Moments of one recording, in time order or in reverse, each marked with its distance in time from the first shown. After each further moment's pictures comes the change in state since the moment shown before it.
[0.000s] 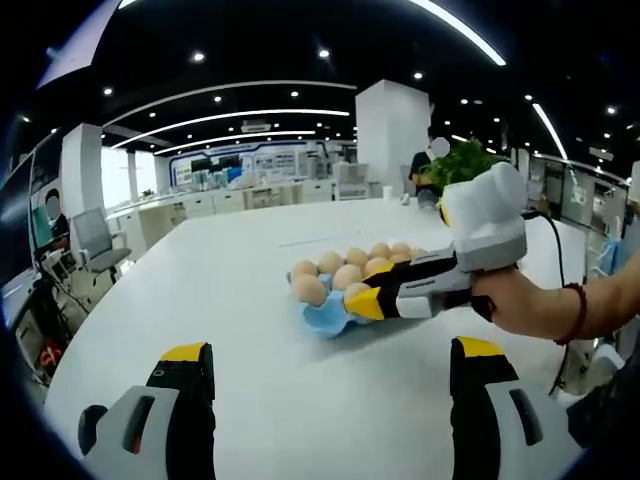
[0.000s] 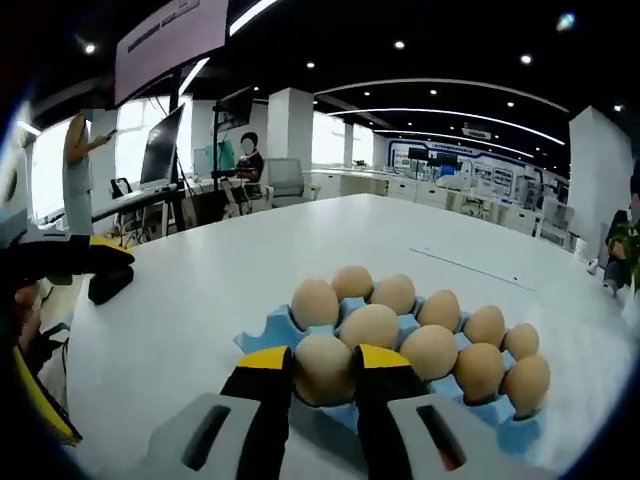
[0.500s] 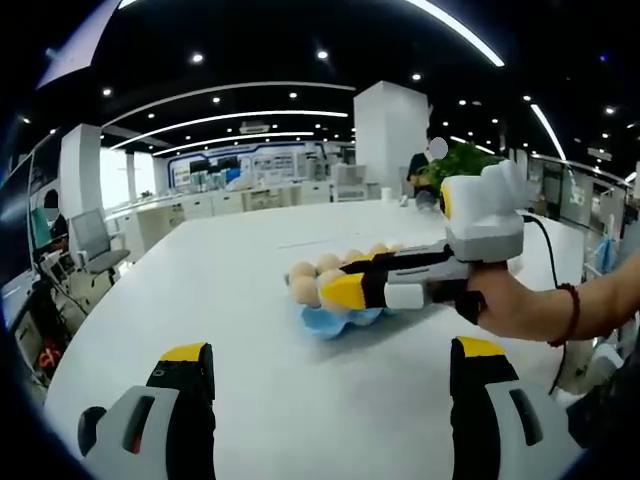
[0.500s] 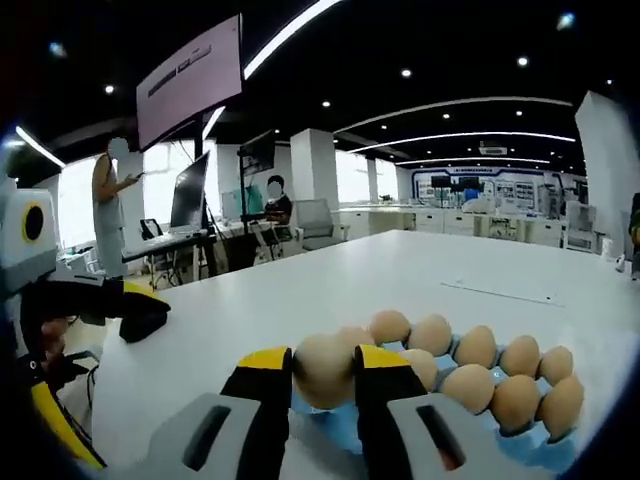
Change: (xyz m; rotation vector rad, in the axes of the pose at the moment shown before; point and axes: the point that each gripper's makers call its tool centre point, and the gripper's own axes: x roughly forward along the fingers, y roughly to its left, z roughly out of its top) left arm -0.002 -0.006 0.000 0.005 -0.005 -0.010; right arm 0.006 0.029 0.028 0.054 -0.170 0.149
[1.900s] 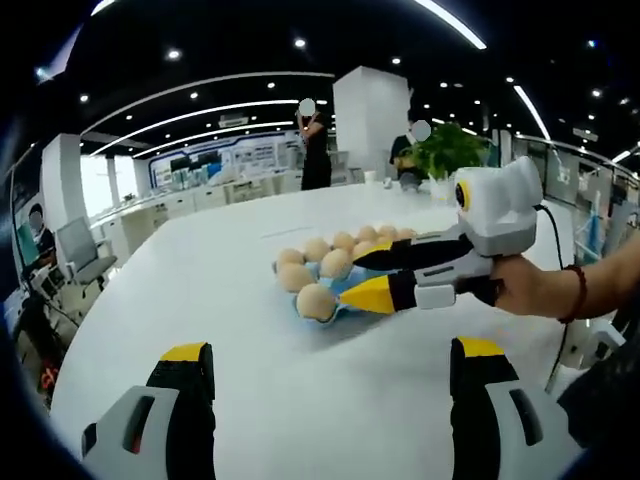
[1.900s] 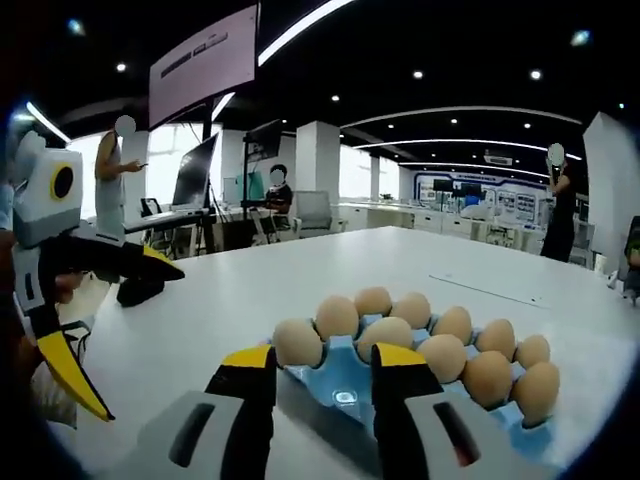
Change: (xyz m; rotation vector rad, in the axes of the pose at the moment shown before) left arm 0.015 0.001 -0.012 0.056 0.068 -0.065; right arm -0.028 -0.015 -0.017 -0.081 0.028 -0.015
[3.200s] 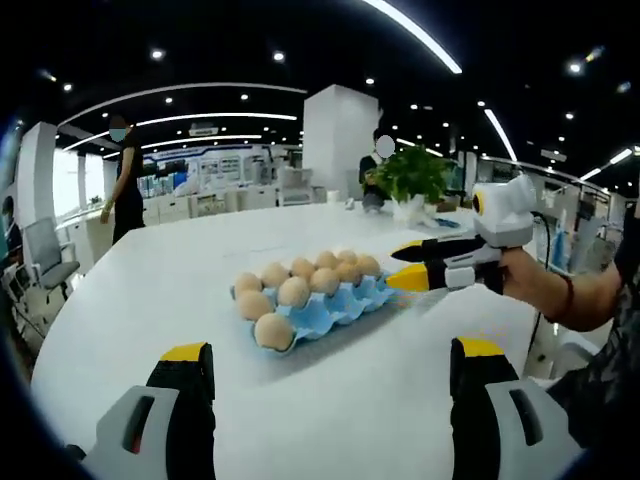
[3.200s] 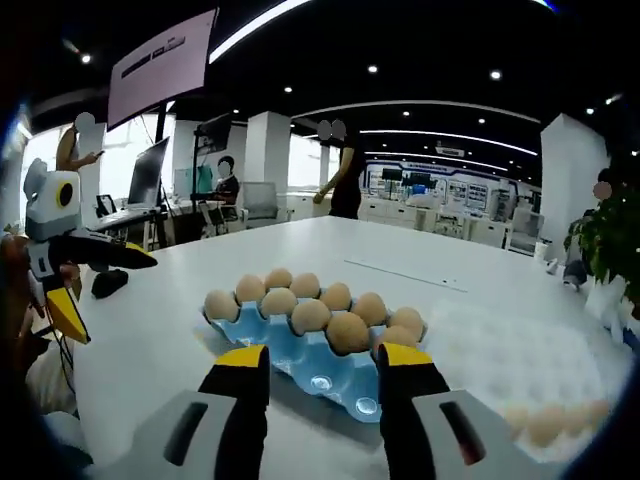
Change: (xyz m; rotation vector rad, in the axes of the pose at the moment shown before) left arm 0.002 -0.023 0.022 -0.010 -0.082 -0.187; right arm -0.104 -0.078 -0.005 0.027 0.058 -0.262
